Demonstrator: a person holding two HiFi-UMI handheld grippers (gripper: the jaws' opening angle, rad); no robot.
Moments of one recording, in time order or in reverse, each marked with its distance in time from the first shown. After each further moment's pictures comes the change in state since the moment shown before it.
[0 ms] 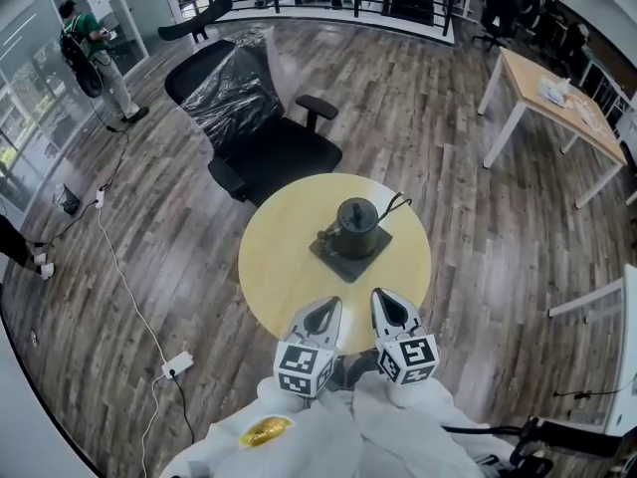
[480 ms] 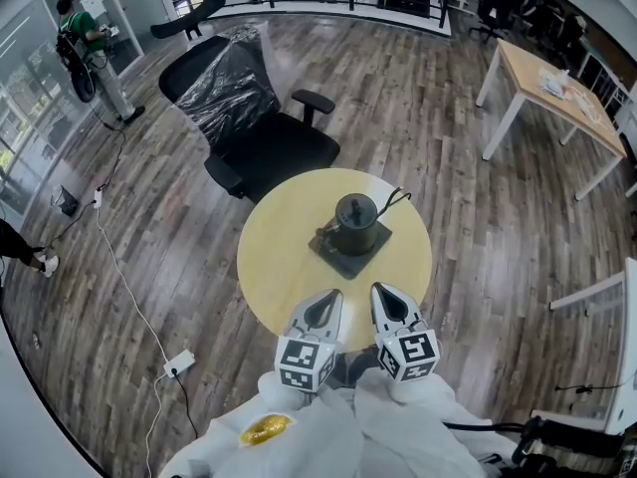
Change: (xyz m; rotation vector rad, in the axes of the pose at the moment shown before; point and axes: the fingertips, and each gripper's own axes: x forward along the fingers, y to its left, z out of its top) left arm 0.012 0.004 0.007 0.013 -0.010 0.000; right arm 0.007 -0.003 0.004 -0.016 0.009 -0.007
